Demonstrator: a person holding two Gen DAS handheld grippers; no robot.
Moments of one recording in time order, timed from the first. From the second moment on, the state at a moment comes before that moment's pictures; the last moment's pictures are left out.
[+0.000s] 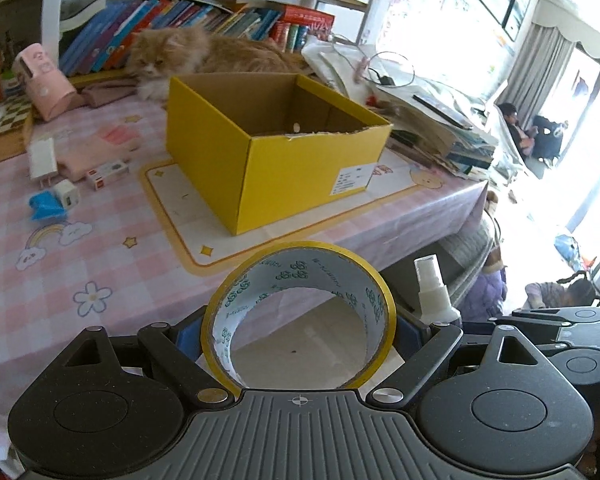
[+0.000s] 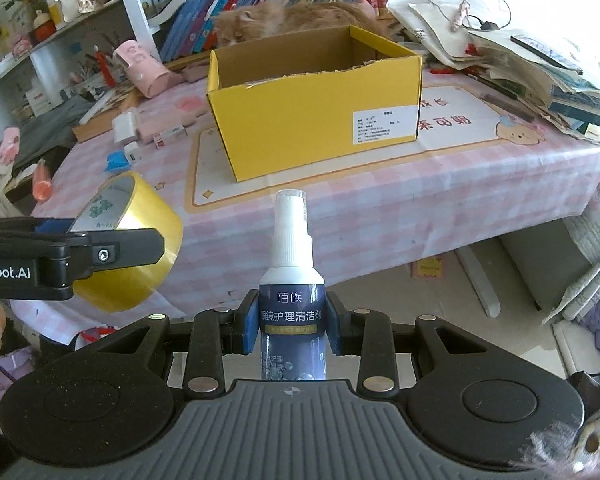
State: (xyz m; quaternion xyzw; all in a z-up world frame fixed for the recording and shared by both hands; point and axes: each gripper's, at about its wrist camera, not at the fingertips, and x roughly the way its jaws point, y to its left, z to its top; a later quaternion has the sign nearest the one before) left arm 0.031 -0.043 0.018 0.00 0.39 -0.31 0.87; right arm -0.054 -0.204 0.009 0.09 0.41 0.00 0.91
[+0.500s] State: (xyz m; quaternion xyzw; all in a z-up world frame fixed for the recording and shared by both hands) left arm 0.038 -0.062 0.017 0.01 0.39 -0.34 0.86; right arm -0.053 -0.211 0.011 0.08 0.42 -0.02 0.90
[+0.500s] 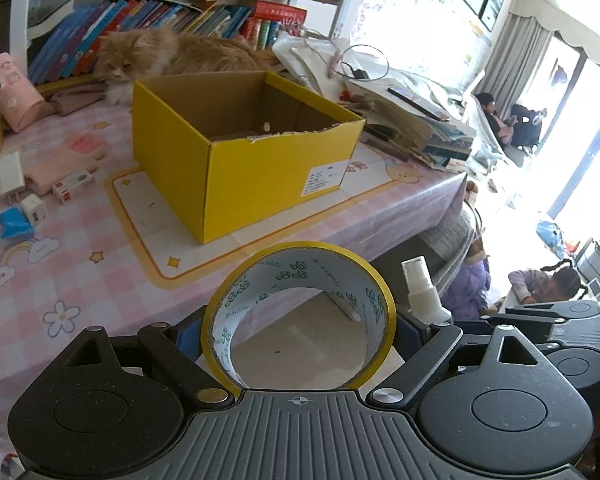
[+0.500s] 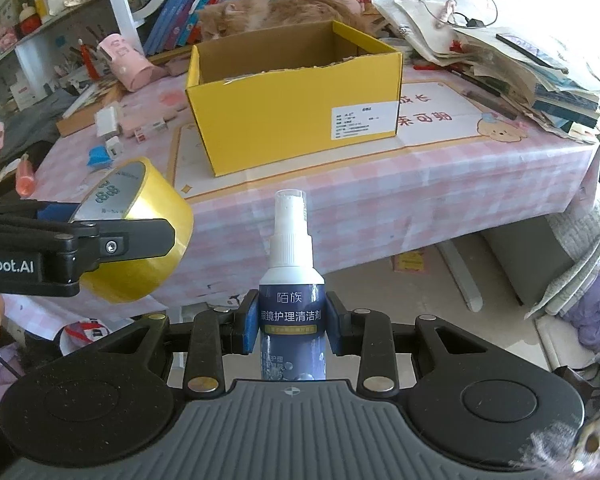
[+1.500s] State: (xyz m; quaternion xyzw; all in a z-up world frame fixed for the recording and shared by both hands) left arm 0.070 -0.094 0.033 0.02 0.36 -0.36 0.86; right arm -0.012 -0.250 0.011 0.09 0.43 -0.03 0.90
